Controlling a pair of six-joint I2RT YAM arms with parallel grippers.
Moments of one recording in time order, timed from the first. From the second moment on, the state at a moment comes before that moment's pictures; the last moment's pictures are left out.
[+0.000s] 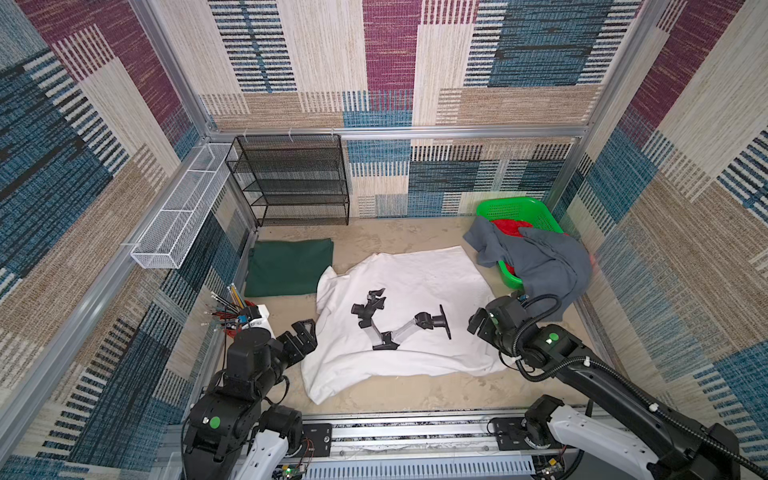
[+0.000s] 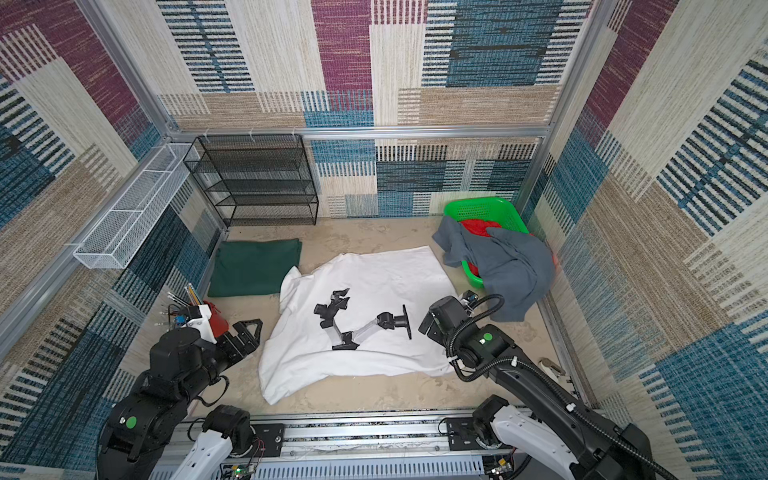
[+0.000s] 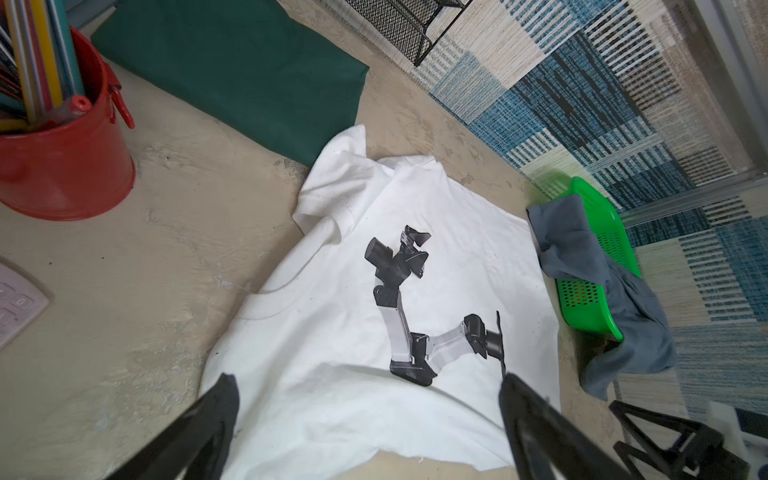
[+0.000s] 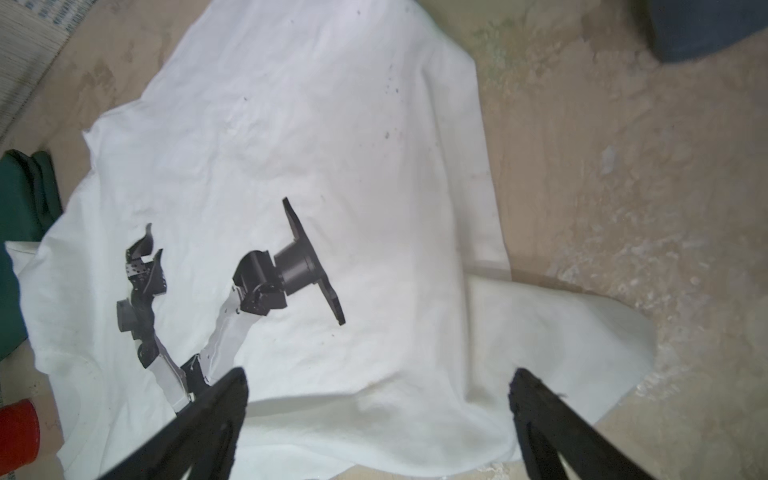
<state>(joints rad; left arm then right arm) -0.25 0.45 0.80 -0.95 -0.06 -0.72 0.61 0.93 0.74 -0.78 0.27 1.04</state>
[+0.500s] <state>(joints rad) -0.23 1.29 1.04 -0.53 -0.08 -0.55 0.22 1.65 1.22 -0.41 0.01 0.58</state>
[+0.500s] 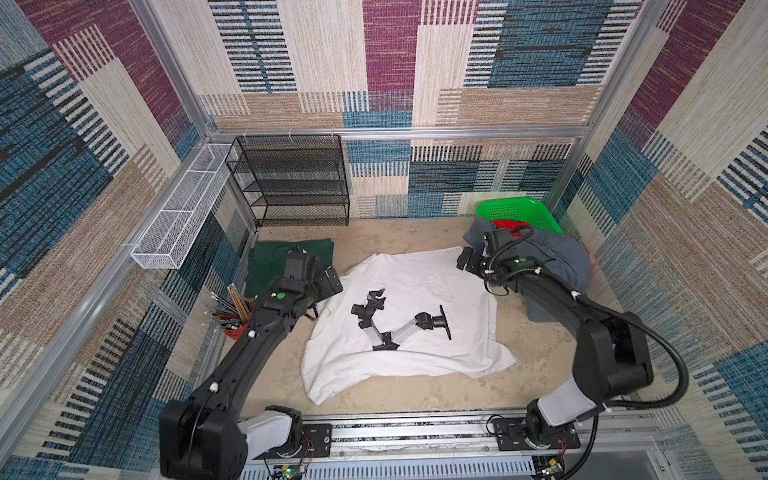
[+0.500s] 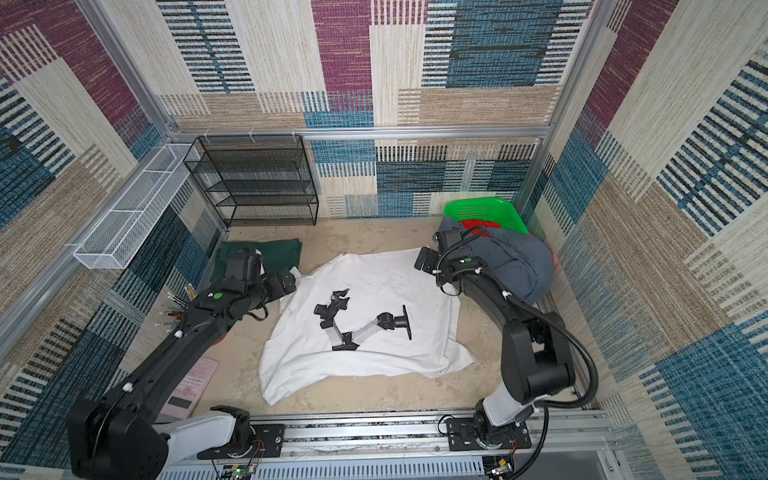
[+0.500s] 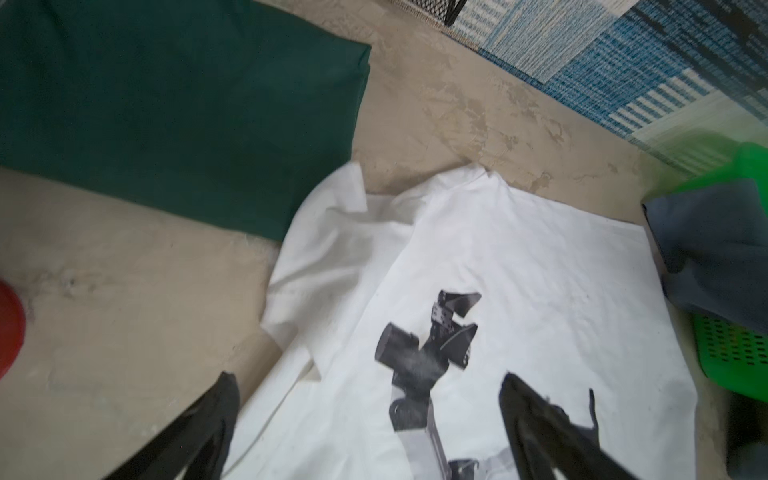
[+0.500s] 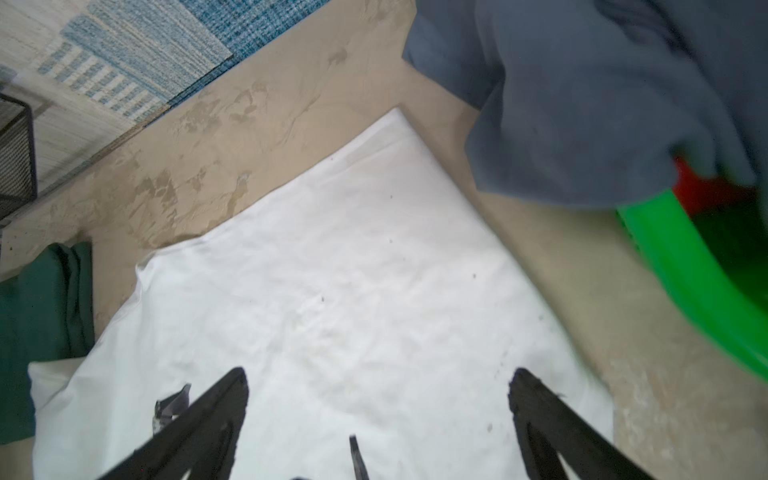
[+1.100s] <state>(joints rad) -0.21 1.82 1.42 -0.43 0.05 -0.42 0.14 2.24 1.75 -0.43 -0.08 0.40</state>
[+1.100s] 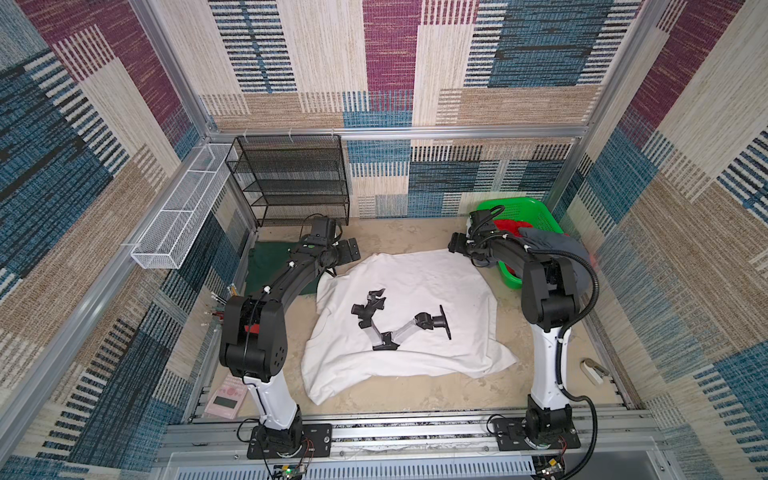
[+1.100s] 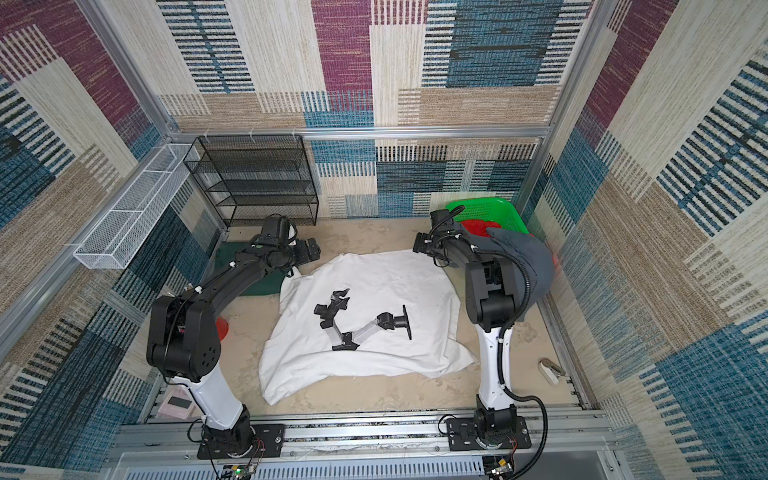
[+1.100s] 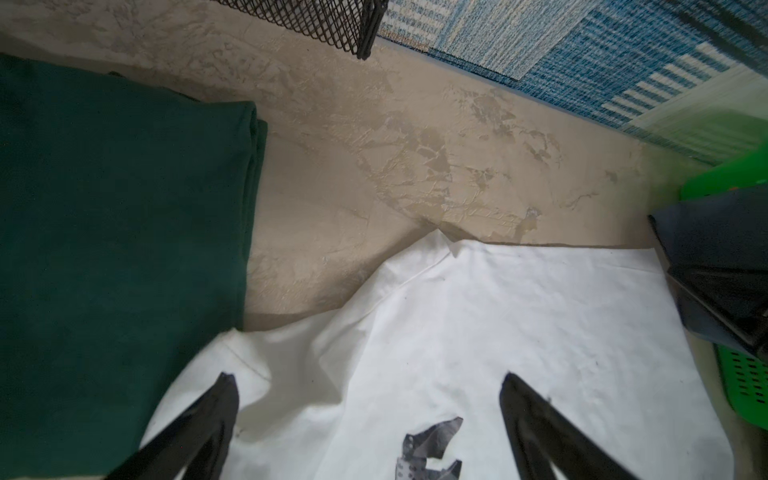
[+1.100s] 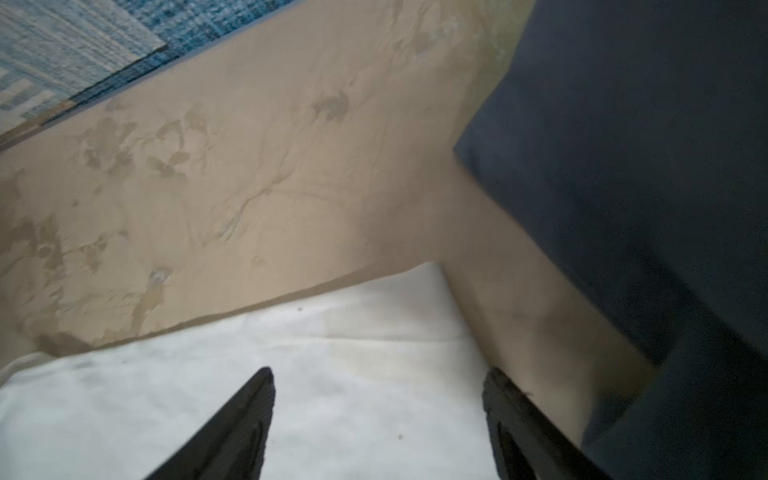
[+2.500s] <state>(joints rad) -0.19 1.82 1.42 -0.46 0.06 -0.38 0.44 2.00 1.50 -0.57 0.02 0.40</state>
